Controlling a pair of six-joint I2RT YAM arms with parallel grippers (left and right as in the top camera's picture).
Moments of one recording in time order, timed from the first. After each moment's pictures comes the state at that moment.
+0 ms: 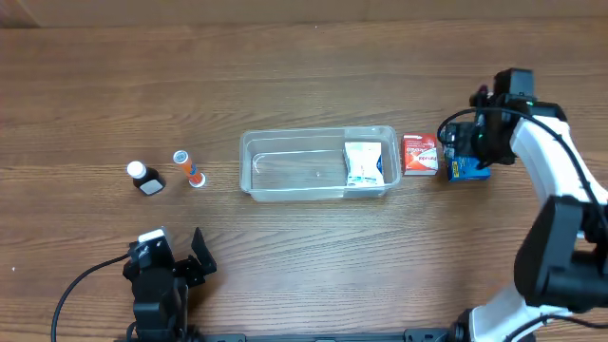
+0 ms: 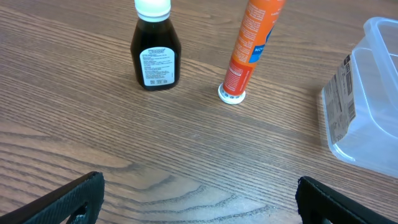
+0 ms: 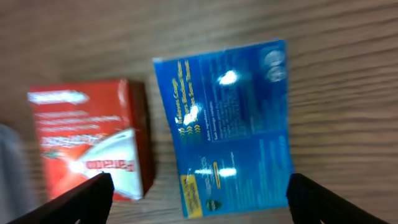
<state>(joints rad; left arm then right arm) -0.01 0.01 0.17 -0.69 -0.19 -0.26 -0.15 1.82 1.30 -0.82 -0.07 -0.03</state>
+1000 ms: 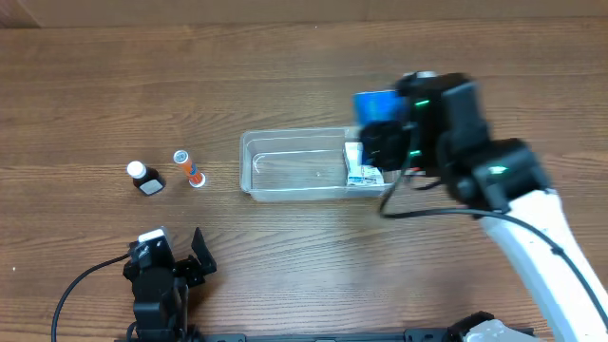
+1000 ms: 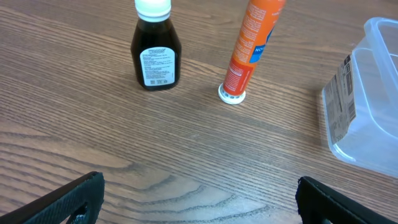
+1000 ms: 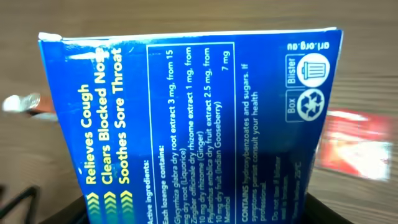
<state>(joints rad) -0.01 0.01 0.17 -0.69 -0.19 -0.26 0.46 1.35 1.40 -0.91 -0.10 0.35</state>
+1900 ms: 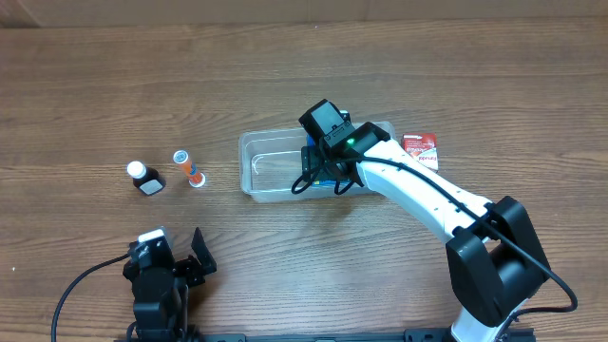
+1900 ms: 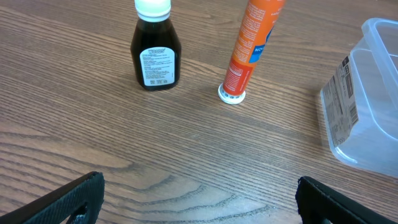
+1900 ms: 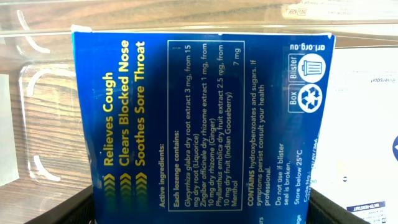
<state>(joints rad) -0.01 0.01 0.17 -0.69 -0.19 -0.26 0.64 1.87 1.38 -0.76 0.09 0.57</state>
